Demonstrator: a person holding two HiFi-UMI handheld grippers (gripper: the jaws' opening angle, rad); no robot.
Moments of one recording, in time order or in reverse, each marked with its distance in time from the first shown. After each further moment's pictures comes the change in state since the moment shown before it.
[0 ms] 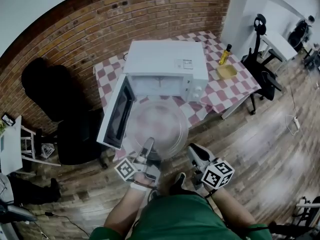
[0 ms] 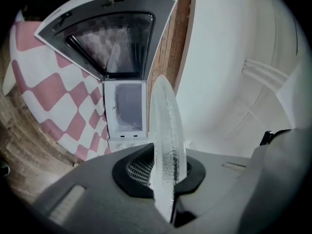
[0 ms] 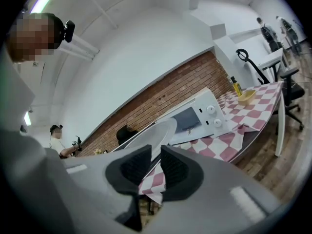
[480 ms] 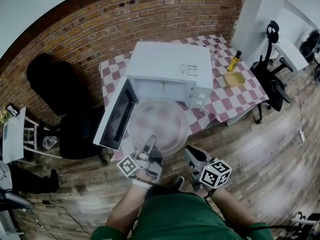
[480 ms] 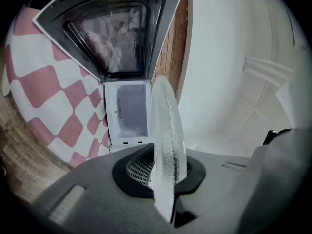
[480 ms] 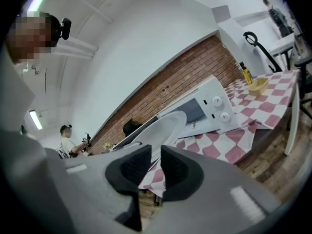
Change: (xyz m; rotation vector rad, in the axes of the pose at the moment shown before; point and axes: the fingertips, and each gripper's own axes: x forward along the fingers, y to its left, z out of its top) left arm 0.048 0.024 0.002 0.042 -0.079 0.025; right arm 0.032 -0.033 0.009 0.019 0.122 0.114
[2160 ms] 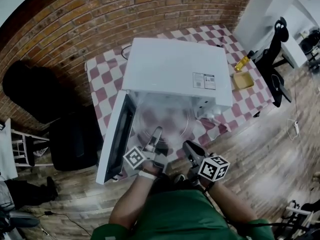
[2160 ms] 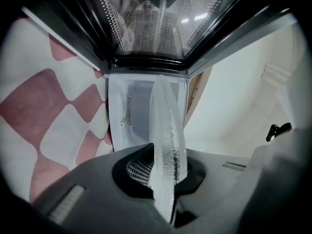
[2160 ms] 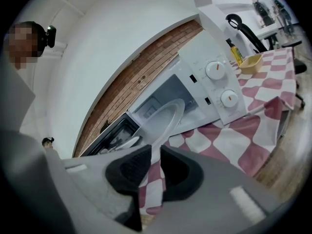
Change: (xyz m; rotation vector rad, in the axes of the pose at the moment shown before) left arm 0.130 0.108 0.095 -0.108 0.063 0.039; right arm 0.160 -0.095 0.006 0.177 0.051 -0.168
